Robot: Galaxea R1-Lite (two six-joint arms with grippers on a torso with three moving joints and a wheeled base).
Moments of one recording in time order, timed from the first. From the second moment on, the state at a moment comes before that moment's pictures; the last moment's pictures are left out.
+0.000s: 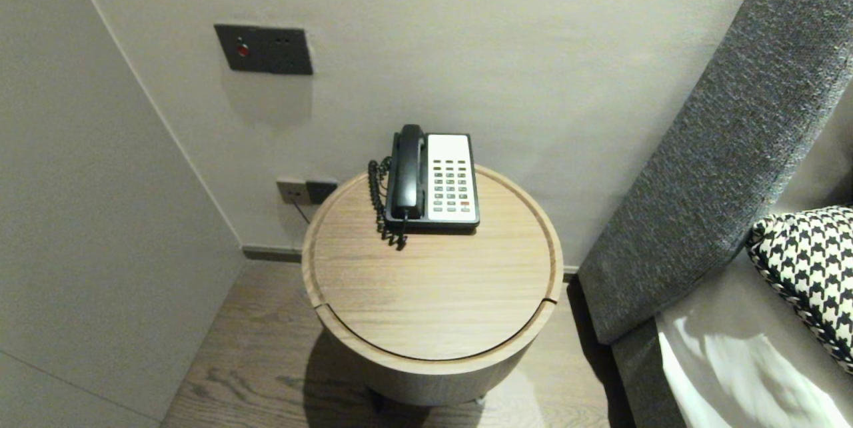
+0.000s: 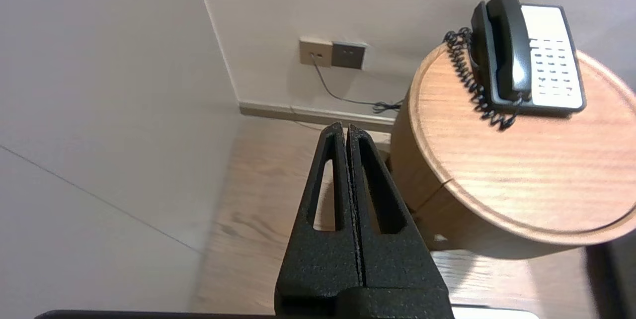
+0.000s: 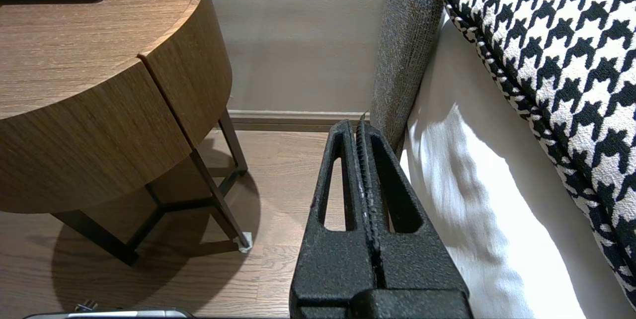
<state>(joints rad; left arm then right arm) 0.00 0.77 -1.31 0.69 0.01 -0.01 0.00 0.01 0.00 -0.10 -0.03 0.02</state>
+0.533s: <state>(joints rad) -0.02 0.94 -1.58 0.95 -0.01 -0.10 0.00 0.01 0.00 -0.10 -0.03 0.02</state>
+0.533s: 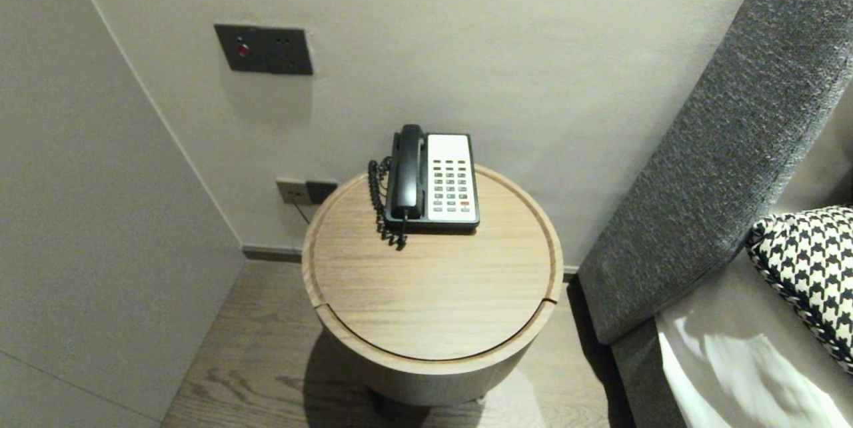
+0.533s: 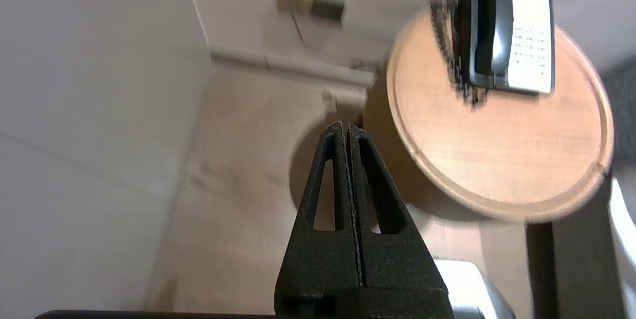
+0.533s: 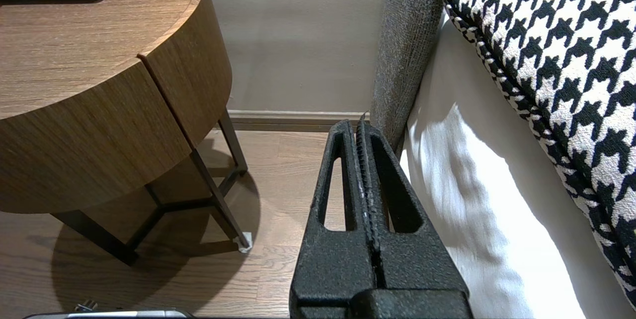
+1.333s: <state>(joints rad) -0.46 1.24 -1.72 1.19 0.06 -0.34 0.00 0.01 0.00 -0.10 -0.03 0.02</state>
